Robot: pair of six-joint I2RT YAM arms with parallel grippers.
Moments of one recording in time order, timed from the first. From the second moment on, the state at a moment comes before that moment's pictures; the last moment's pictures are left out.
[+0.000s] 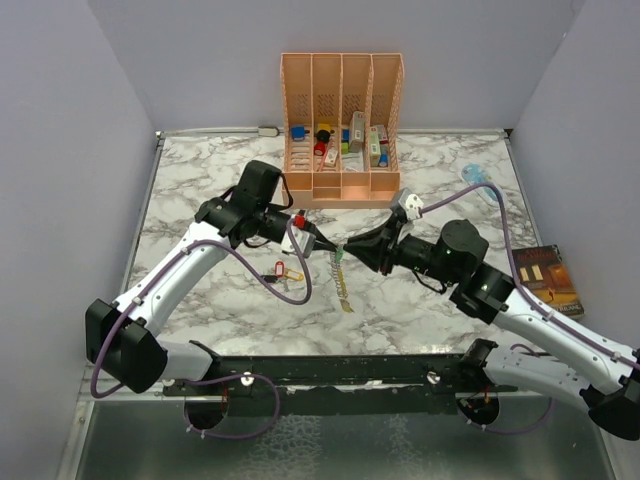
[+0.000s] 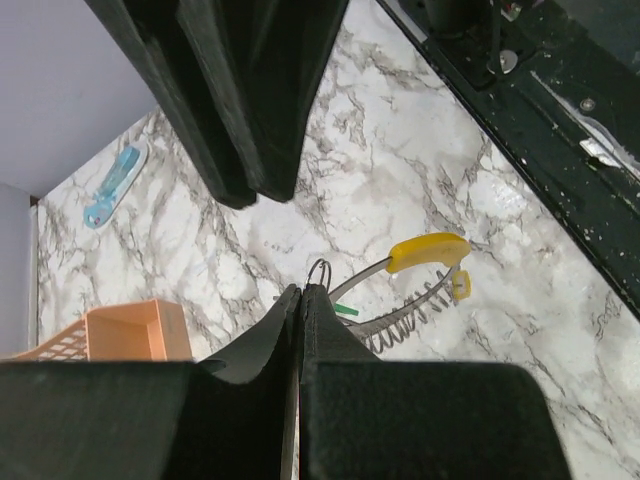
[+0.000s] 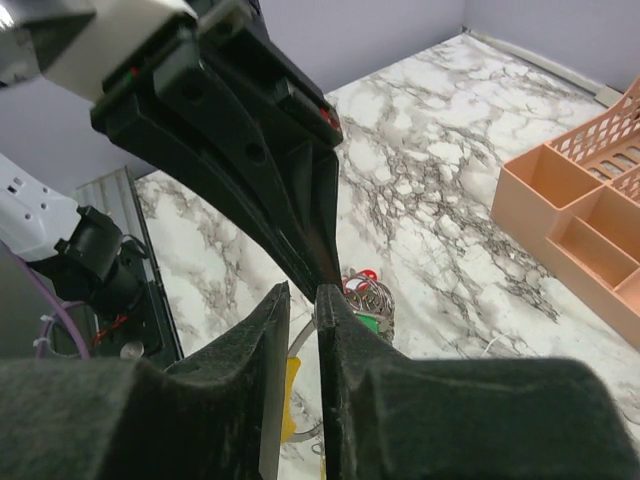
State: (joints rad) left arm -0.53 1.32 1.22 -0.68 1.20 1.21; right arm 0.84 0.90 0.77 0.10 -0.27 0.13
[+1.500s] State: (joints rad) left arm -0.65 1.43 1.47 -1.17 0.65 1.81; right arm 0.84 1.17 0.95 -0.12 -0.28 0.07
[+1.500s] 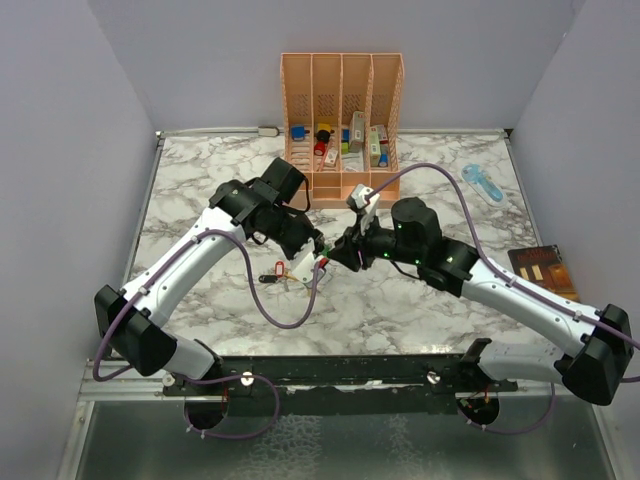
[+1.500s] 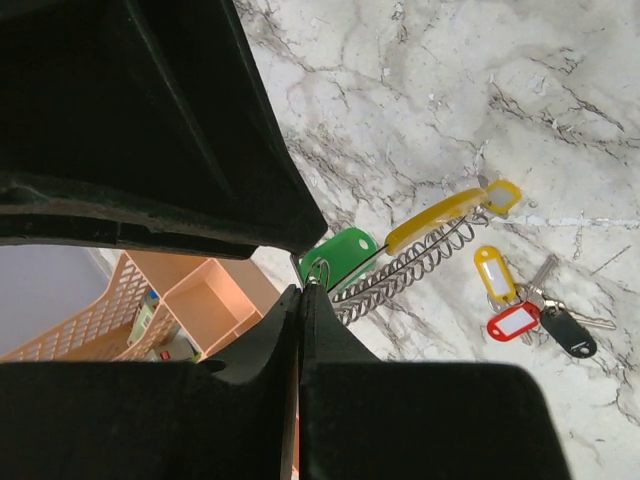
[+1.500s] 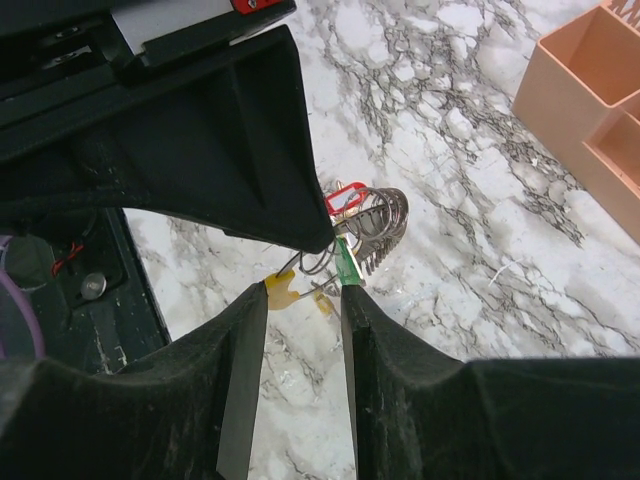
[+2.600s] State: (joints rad) left arm -0.67 1.44 1.51 -1.15 0.63 1.74; right arm 0.84 1.23 0.96 -0.08 -0.30 0.08
